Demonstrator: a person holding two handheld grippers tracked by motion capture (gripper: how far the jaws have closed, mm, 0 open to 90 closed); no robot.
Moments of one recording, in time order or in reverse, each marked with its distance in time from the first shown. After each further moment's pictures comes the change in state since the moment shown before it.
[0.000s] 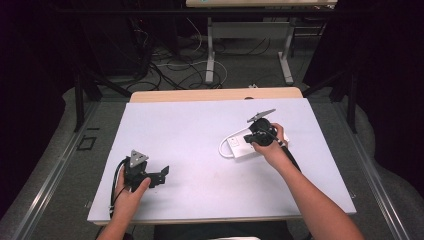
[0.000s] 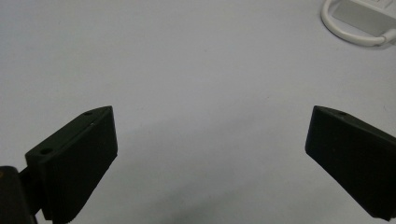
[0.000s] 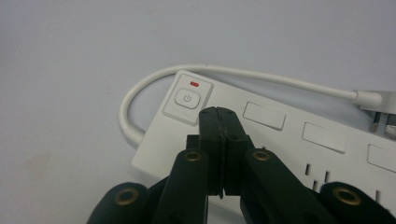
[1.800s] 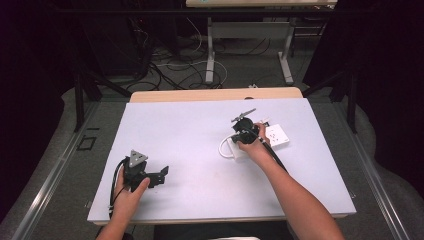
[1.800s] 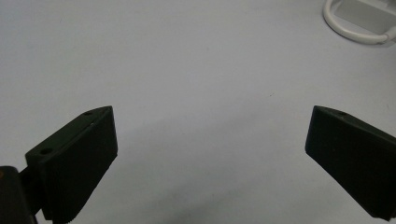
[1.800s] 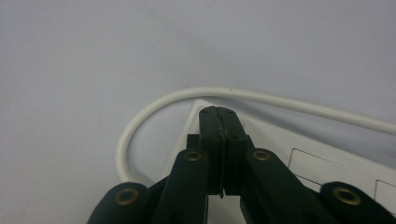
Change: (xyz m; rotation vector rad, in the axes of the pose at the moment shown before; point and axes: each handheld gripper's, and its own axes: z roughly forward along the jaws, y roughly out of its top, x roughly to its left) left arm 0.002 0.000 0.000 0.008 0.000 0.010; right arm 0.016 0.018 0.052 0.042 -0.002 0.028
